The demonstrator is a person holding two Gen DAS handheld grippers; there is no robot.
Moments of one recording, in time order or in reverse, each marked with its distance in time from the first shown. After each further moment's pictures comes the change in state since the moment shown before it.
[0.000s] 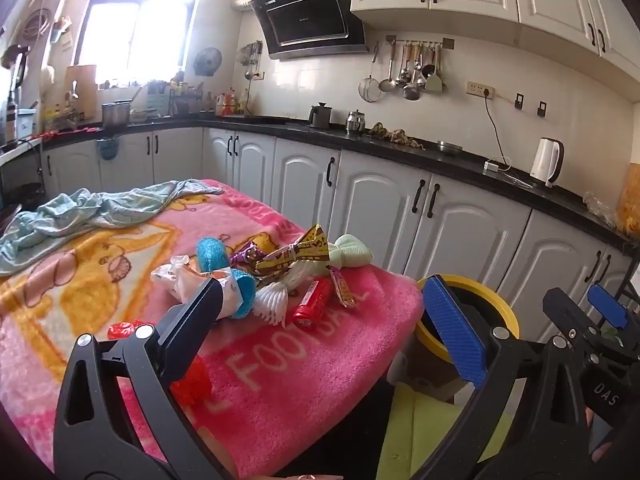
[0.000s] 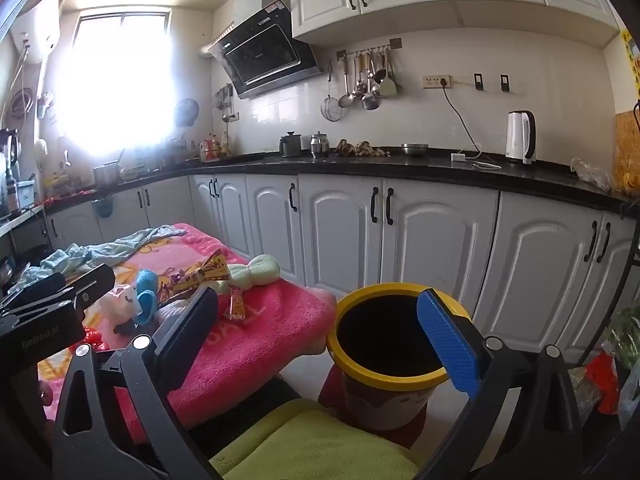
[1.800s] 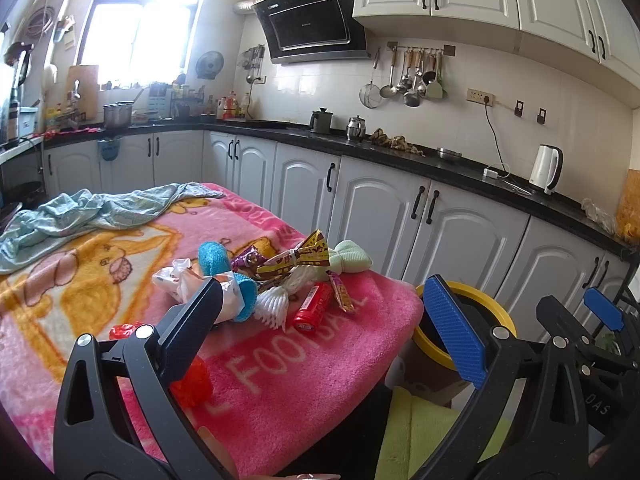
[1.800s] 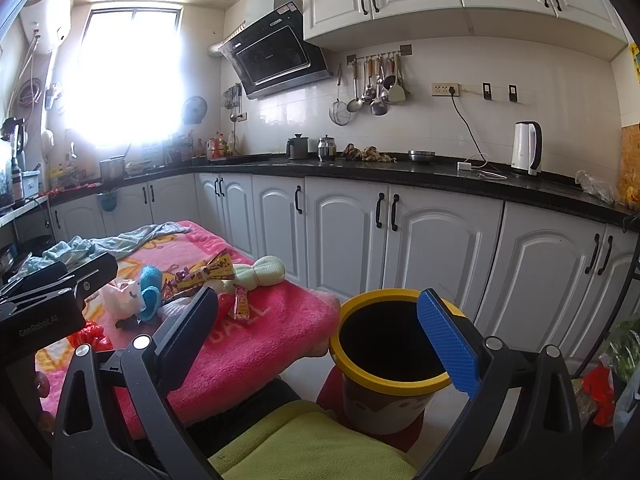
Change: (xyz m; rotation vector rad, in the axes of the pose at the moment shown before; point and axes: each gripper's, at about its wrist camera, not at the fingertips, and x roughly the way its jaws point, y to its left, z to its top) left arm -0.002 0.001 0.007 -0.006 -0.005 -0.001; right arm -0.003 0.006 0.002 -0.029 -0.016 0.011
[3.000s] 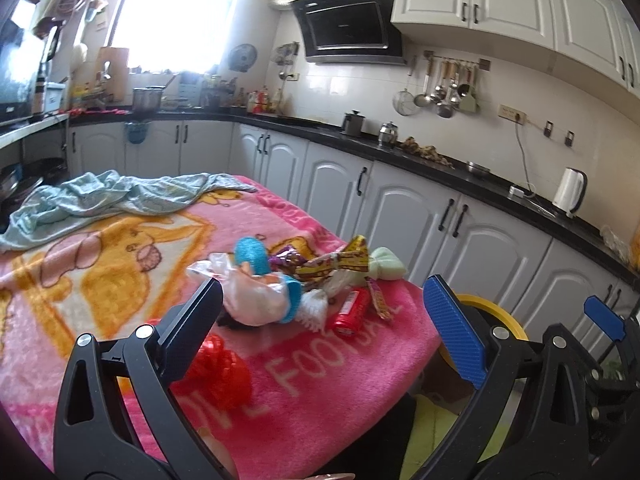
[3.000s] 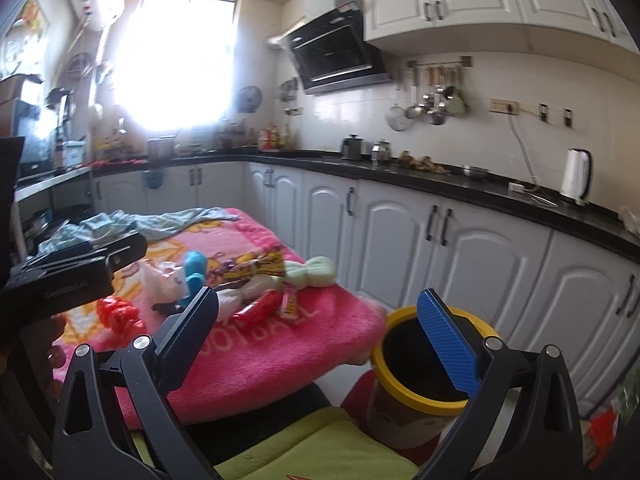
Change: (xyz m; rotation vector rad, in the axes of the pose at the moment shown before) left arm -0.003 0.047 0.003 -0.103 -0.009 0.078; right arm 0.004 0.036 0.013 -0.146 0.008 0.199
